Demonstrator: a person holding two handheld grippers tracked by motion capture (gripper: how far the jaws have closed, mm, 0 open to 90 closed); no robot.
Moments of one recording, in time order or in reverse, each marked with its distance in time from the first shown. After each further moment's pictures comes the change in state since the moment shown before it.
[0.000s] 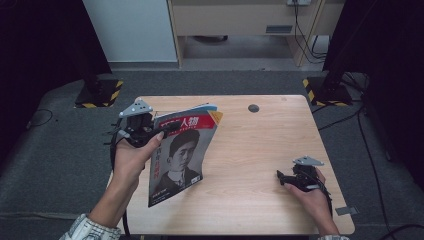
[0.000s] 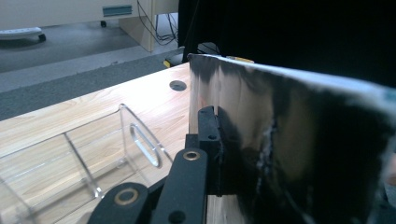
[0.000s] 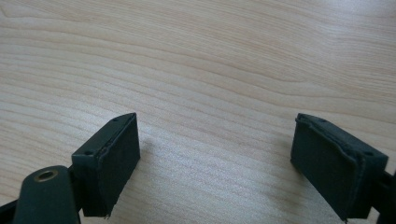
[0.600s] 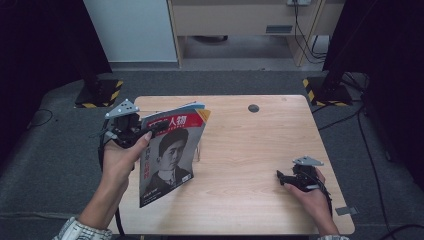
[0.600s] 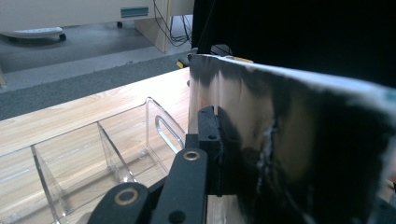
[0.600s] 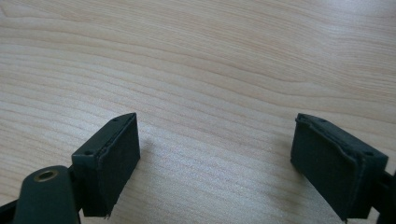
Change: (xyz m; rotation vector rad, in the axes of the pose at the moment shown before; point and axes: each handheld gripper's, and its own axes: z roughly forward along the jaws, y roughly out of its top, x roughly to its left) left arm 0.015 -0.005 -0.019 -0.013 0.044 -0.016; right arm 0.001 0.000 0.000 -0.001 -0.001 0.005
